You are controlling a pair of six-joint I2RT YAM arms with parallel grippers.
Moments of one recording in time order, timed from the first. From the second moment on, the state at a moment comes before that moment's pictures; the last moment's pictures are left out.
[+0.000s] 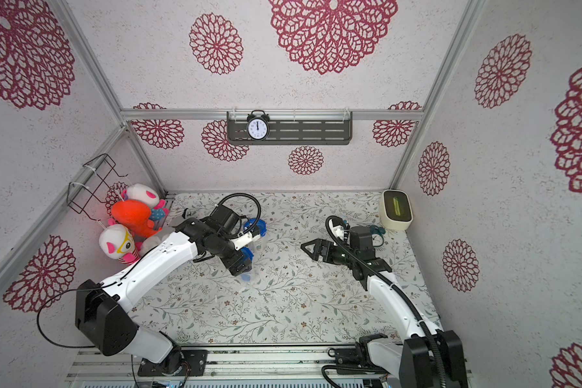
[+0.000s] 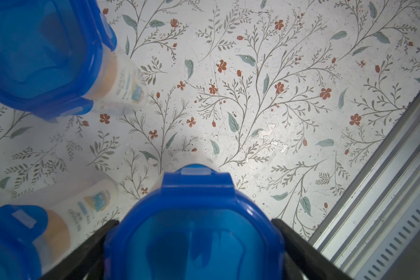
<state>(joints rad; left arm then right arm) -0.57 1.54 1.37 -1.03 0.14 0.35 0.21 1.13 0.72 -0.16 -0.73 0.53</state>
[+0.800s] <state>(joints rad) -0.69 1.62 1.34 -0.91 0.19 0.46 0.46 1.30 0.67 0.12 -0.81 0.75</state>
